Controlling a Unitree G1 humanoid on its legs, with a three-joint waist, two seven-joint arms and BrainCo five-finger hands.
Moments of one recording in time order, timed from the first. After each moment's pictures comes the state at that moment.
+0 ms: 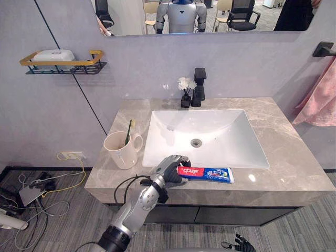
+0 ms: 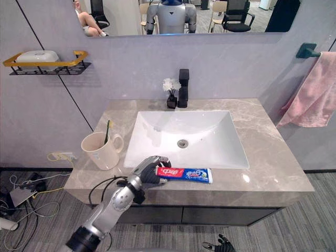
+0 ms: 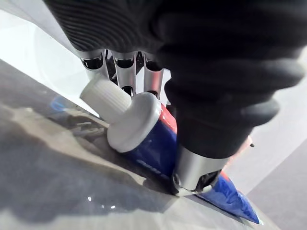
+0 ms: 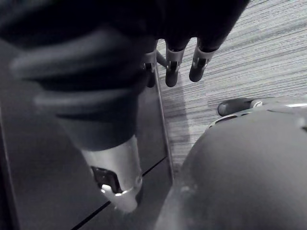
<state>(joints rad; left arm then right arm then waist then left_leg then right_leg) -0.10 0.21 -0.44 0.09 0.64 -0.12 -0.06 0.19 -0.13 -0.10 1.00 0.13 -0.08 0.07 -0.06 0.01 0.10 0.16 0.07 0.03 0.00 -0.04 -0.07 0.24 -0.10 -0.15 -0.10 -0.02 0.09</state>
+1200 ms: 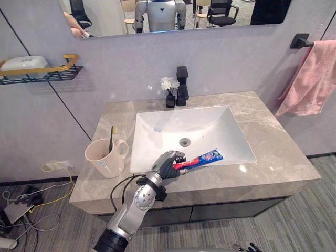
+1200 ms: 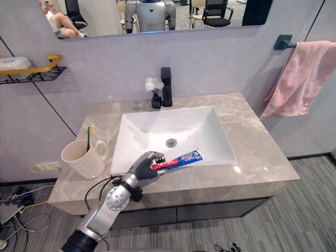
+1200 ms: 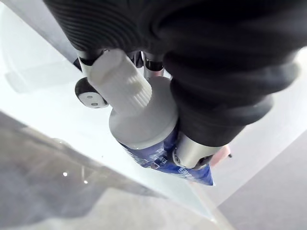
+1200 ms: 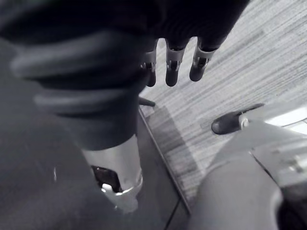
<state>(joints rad) -0.01 0.19 -0.36 -0.18 0.50 -0.09 -0.04 0.28 -0.11 -0.39 0.90 0.20 -0.07 0.02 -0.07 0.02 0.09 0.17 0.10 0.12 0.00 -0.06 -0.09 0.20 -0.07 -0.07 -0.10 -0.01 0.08</state>
